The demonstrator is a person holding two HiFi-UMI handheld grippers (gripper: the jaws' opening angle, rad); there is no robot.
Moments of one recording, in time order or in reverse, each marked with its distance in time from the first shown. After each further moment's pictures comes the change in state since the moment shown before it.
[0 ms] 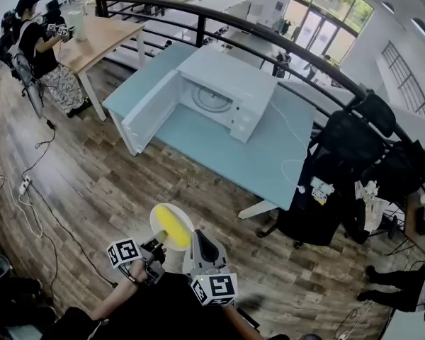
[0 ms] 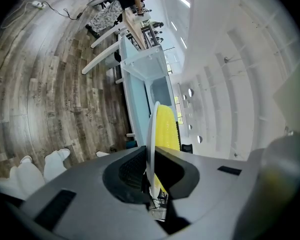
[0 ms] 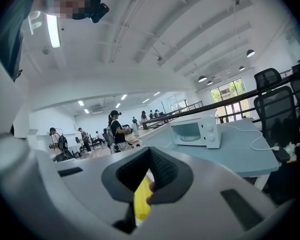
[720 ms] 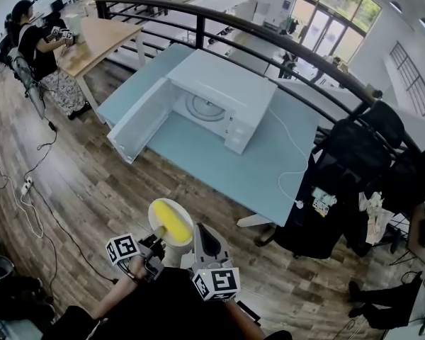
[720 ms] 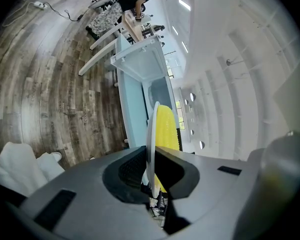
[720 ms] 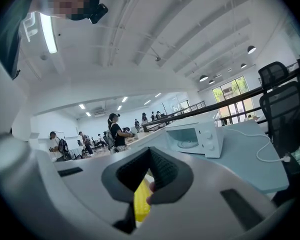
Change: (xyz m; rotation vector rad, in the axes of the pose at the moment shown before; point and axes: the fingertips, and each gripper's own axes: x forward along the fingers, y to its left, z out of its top) left arm 0.083 -0.033 0.029 -0.010 -0.063 0.013; right arm 0.054 -0.086 0.029 0.017 -0.029 0.050
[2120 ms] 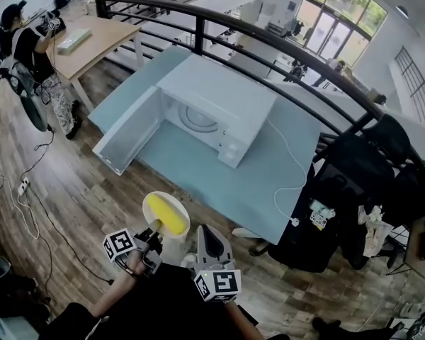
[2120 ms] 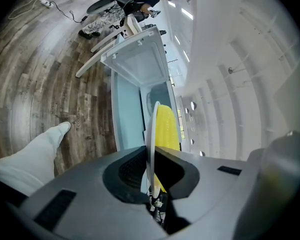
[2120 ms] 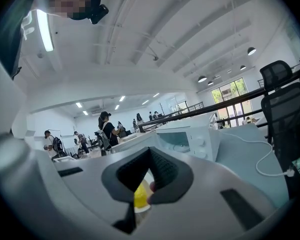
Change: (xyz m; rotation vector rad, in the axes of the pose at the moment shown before) left arm 0.082 -0.018 0.043 -0.043 -0.099 -0.007; right arm 0.043 -0.080 0.022 -0.017 0.011 -0.032
